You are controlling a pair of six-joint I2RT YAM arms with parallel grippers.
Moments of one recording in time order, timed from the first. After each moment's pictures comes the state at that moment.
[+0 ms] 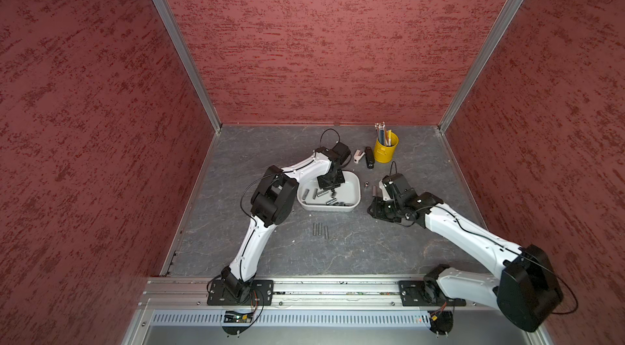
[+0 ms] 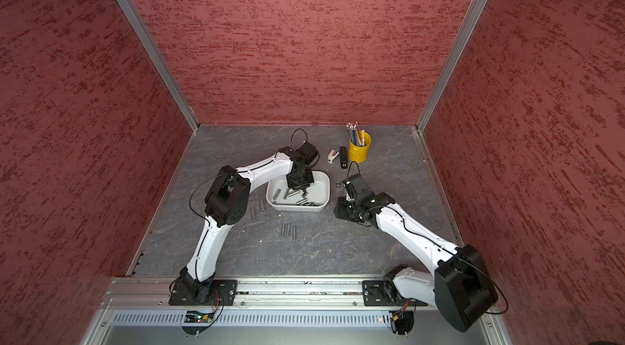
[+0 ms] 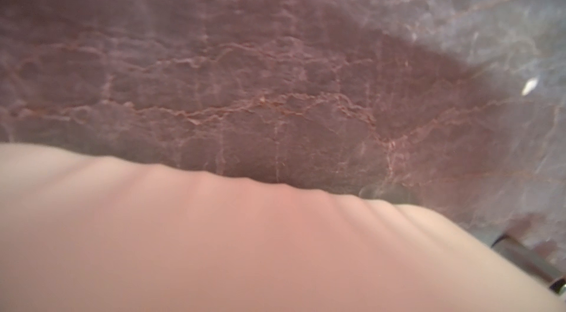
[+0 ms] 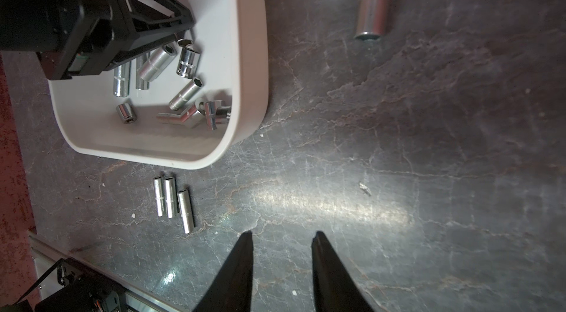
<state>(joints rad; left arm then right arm) -0.67 2.30 1.86 -0.93 -0.01 -0.89 0.52 1.21 0.77 -0.60 -0.18 0.70</state>
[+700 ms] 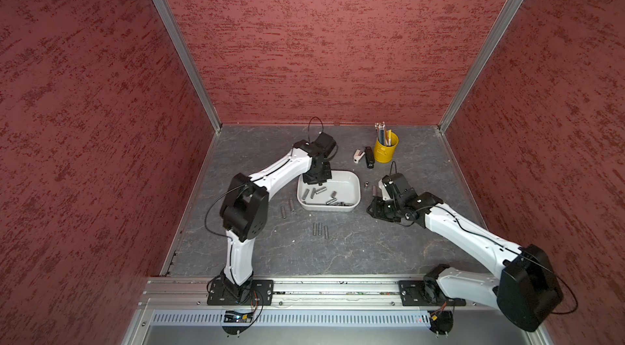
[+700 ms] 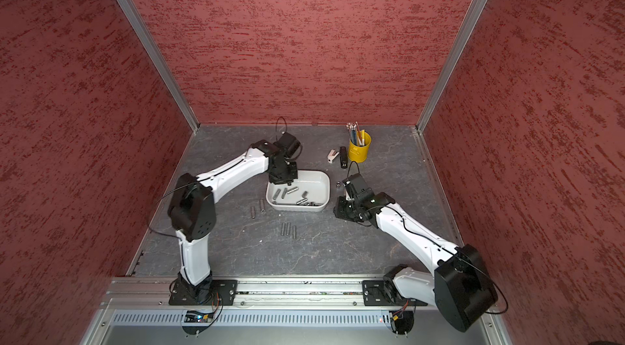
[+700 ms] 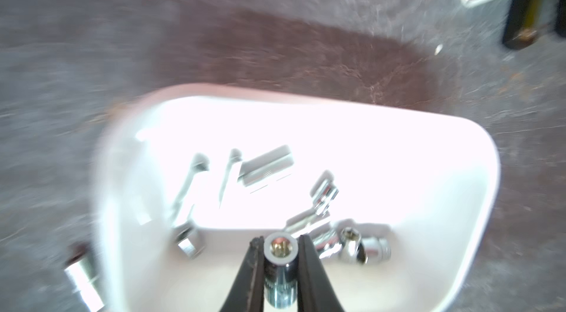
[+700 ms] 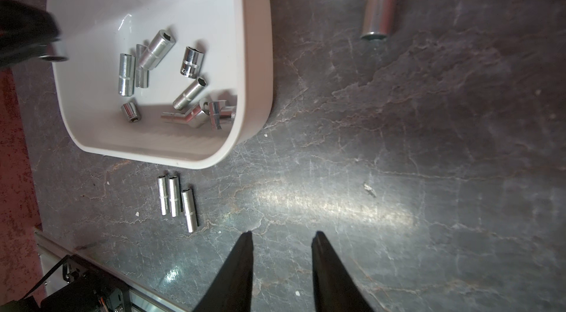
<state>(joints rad) -0.57 1.86 1.58 -0.98 -0.03 -0.72 0.52 1.22 0.77 -0.59 -0.19 0.70</state>
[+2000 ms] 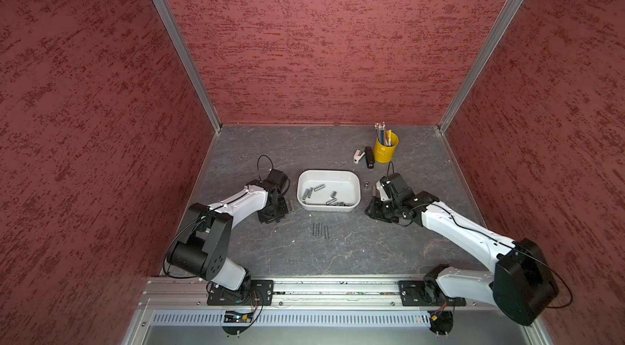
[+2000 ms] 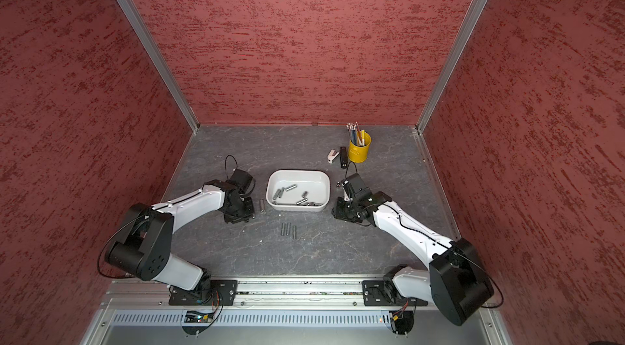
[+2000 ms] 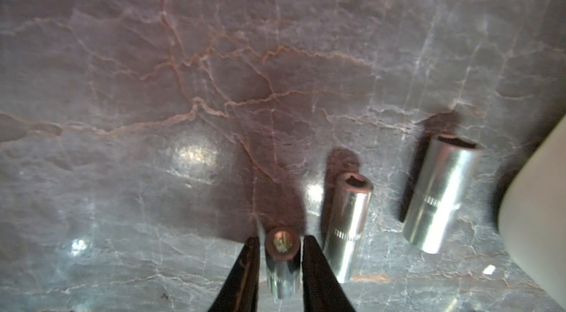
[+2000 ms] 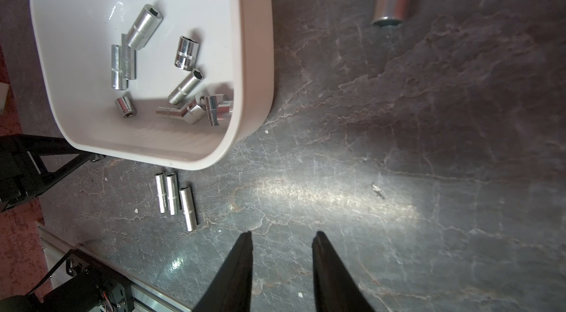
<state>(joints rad) -0.34 1.52 0.82 -0.73 -0.03 -0.71 0.52 1.26 0.77 -0.58 -0.22 0.70</state>
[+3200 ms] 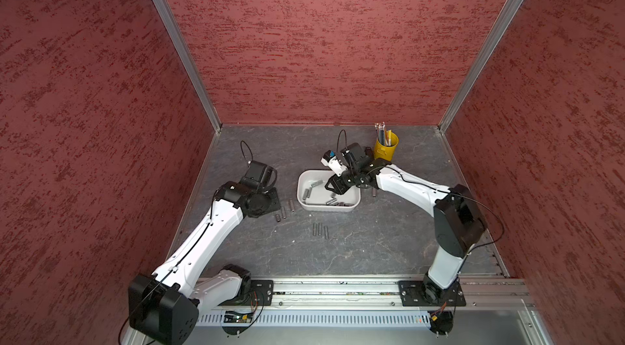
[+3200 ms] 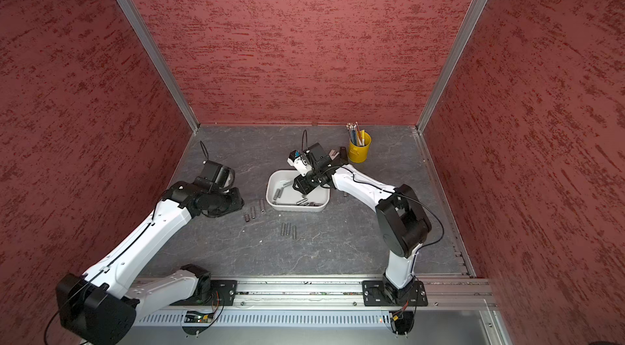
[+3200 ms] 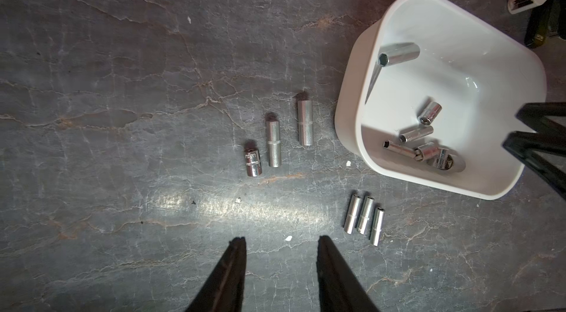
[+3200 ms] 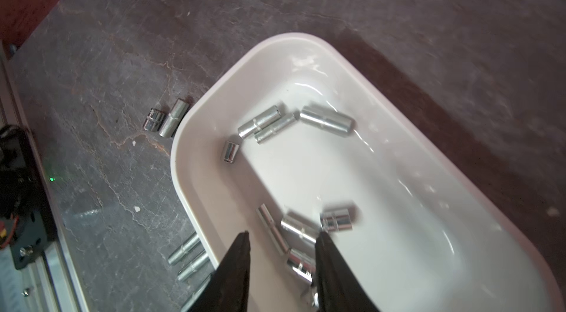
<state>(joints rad) -0.34 1.10 0.97 -1.01 0.02 -0.62 0.63 1.82 1.35 -0.47 -0.38 -0.10</state>
